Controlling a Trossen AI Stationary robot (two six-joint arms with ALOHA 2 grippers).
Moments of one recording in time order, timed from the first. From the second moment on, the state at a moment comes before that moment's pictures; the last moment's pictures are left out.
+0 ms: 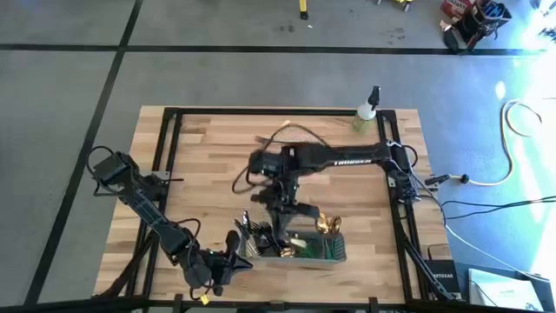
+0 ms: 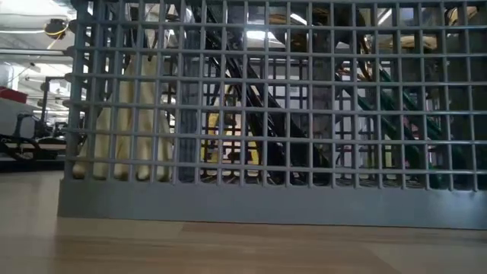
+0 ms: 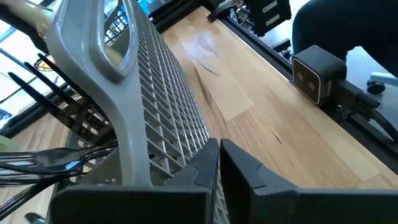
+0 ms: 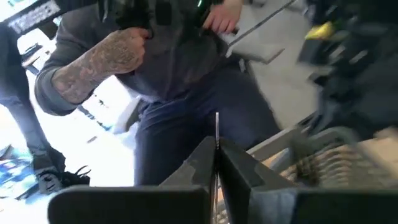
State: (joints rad) left arm -0.83 1.70 0.89 0.26 -0.70 0.16; right arm 0.05 2.05 2.05 -0.93 -1.20 -0.39
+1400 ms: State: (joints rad) left arm -1.05 1.69 0.91 0.11 -1.09 -0.01; right arm 0.05 2.07 2.09 -0.39 -0.88 -0.21
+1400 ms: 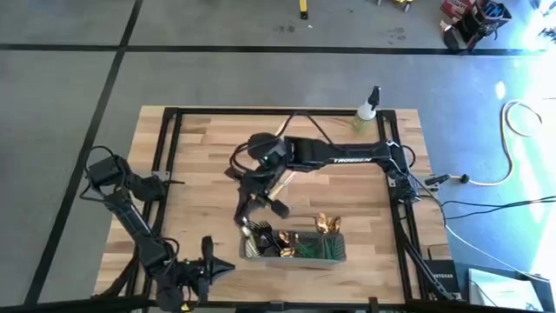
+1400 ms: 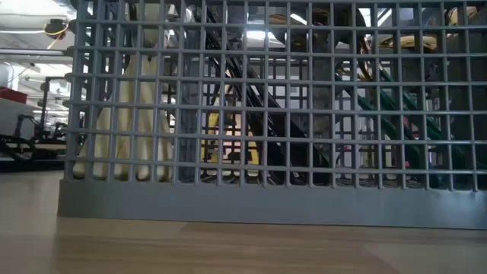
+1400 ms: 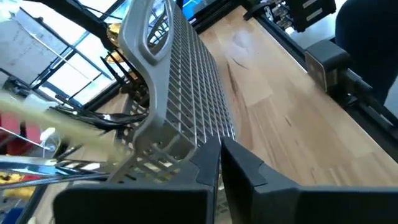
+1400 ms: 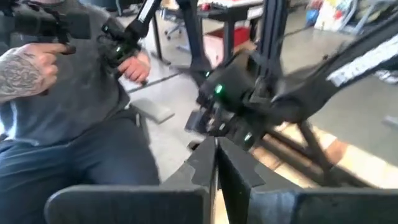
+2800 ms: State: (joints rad) left arm -0.70 1.45 0.83 -0.70 -1.24 -0.73; right arm -0.35 1.75 2.00 -1.31 -0.74 -0.63
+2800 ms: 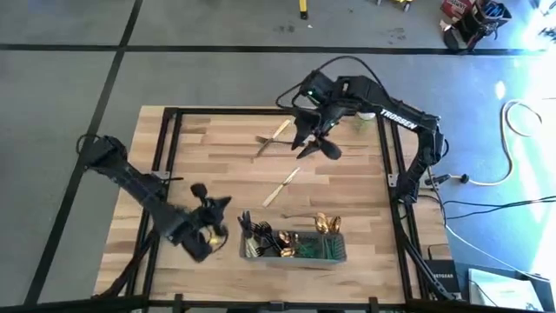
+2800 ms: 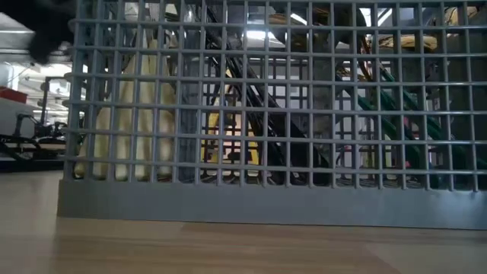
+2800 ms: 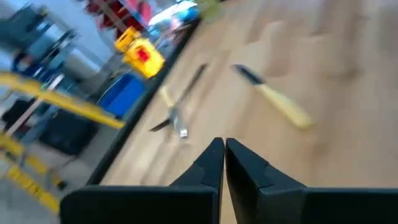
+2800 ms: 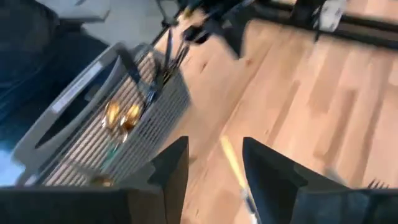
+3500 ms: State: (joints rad) left arm 0.32 1.23 0.70 0.13 -0.10 0.03; right arm -0.71 1.67 1.72 -1.33 -0.84 -0.78
